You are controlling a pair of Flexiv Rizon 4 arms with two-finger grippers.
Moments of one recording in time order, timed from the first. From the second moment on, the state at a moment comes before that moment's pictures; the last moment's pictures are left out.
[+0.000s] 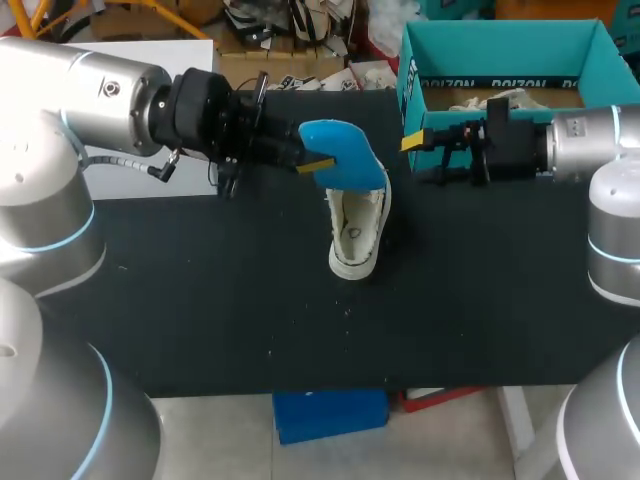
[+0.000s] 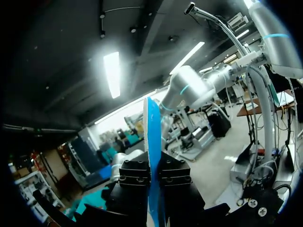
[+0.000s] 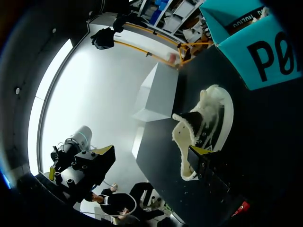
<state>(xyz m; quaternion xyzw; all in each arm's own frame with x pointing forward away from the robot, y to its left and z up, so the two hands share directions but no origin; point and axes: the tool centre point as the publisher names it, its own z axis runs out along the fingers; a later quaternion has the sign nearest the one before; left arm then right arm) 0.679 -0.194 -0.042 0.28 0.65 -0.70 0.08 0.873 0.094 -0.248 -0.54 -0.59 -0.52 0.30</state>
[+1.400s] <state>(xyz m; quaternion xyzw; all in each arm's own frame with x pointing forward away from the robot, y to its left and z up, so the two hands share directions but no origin) 0.639 -0.130 -0.198 0.42 0.58 -0.59 0.36 0.873 0.094 -0.248 -0.54 -0.59 -0.52 0.30</state>
